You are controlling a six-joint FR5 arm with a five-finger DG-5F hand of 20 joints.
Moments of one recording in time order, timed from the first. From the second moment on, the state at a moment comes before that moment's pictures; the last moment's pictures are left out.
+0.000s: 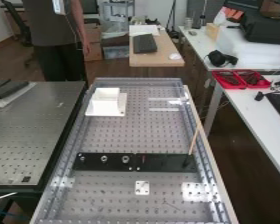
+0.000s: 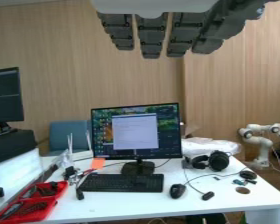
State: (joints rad) arm 1.54 -1.59 -1.56 -3.14 -1.60 -0.70
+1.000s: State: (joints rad) arm 1.53 -1.57 -1.61 -3.11 -1.60 -0.70
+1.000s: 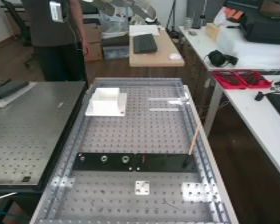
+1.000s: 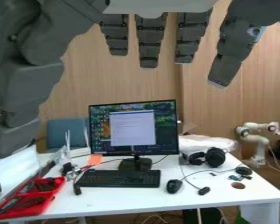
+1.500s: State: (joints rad) arm 1.54 -1.56 -1.72 -3.05 -1.57 -0.72
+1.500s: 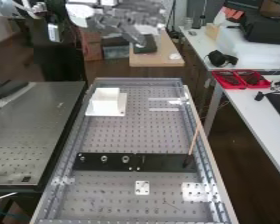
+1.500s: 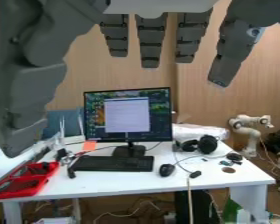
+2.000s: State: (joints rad) arm 1.58 -1.54 -1.91 -2.93 -1.41 -0.71
